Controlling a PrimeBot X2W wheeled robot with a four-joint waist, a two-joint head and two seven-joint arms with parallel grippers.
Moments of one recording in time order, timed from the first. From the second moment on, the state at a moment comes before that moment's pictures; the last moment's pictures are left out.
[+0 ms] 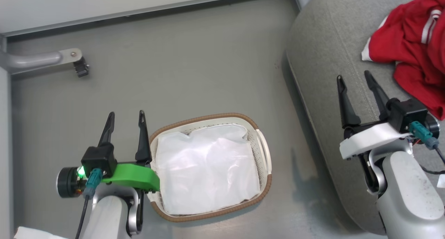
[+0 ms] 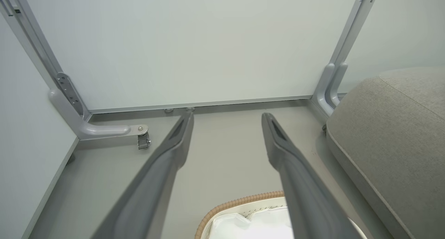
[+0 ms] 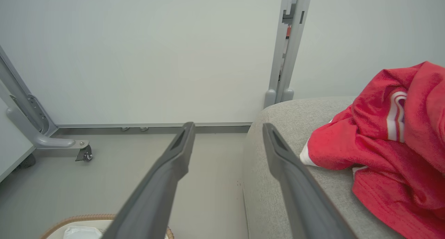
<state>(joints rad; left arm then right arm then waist) -0.26 0.05 -0.16 0.32 -0.19 0.04 -0.26 -0.41 -0.15 0.07 0.31 0.22 0.13 -0.26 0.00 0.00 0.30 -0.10</state>
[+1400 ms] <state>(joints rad) -0.02 0.04 -0.04 0.34 -0.46 -0.01 -0.20 -0.16 -0.09 0.05 0.38 0.46 0.13 -0.20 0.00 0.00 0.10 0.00</state>
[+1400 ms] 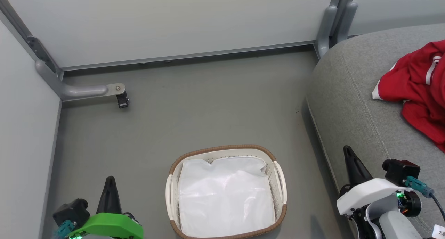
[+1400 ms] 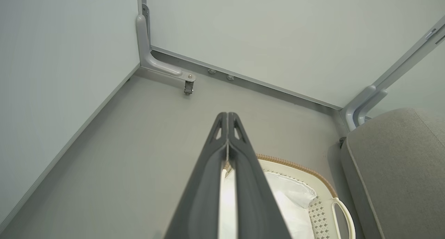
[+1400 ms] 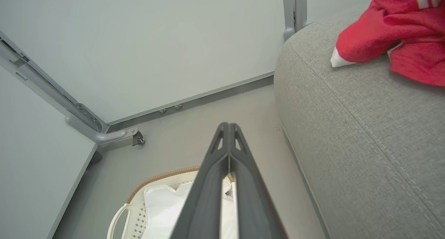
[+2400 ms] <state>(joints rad) -0.04 0.04 0.02 0.30 -0.89 -0.05 -0.08 -0.14 -0.07 -0.01 0.33 0.89 0.13 -0.08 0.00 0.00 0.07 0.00</state>
